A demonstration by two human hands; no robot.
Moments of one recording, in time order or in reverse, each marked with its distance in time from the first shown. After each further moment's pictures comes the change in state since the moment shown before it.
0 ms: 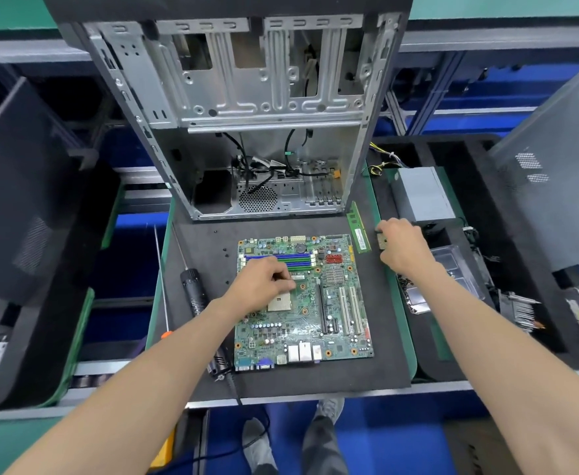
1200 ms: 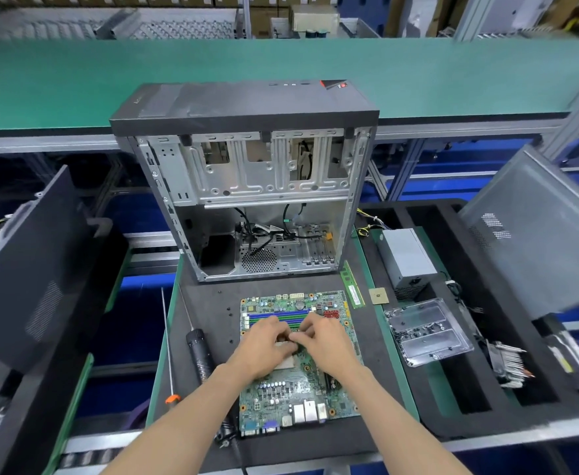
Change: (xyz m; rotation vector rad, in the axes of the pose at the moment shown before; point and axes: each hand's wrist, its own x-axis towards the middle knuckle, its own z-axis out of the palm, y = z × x) left_hand -0.012 0.005 0.001 0.165 0.020 0.054; right_hand -0.067 -0.136 0.019 0.641 -0.029 -0.033
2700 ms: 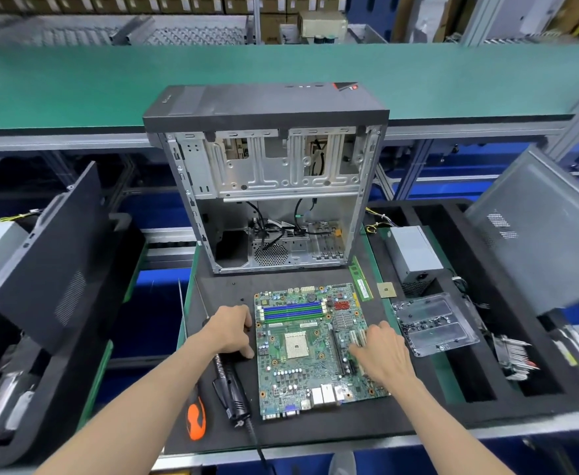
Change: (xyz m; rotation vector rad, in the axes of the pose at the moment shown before) left_hand -0.027 -0.047 -0.063 0.164 -0.208 -0.345; right_hand -0.053 0.036 -0.033 -0.432 0.084 0.253
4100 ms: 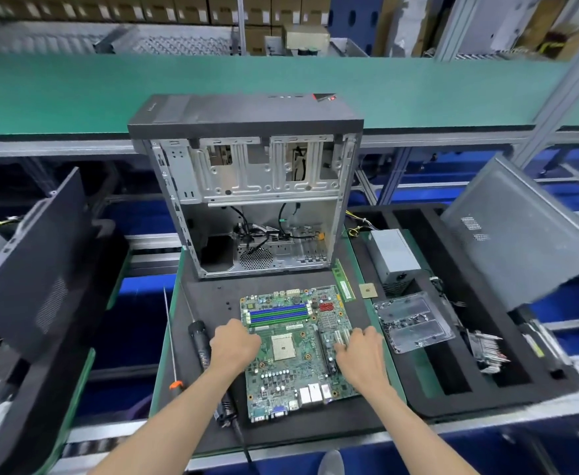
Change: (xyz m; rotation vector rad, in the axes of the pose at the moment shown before) left_hand -0.031 0.053 0.037 -0.412 0.269 -0.269; right_hand -0.016 -0.006 0.013 0.174 0.034 0.104
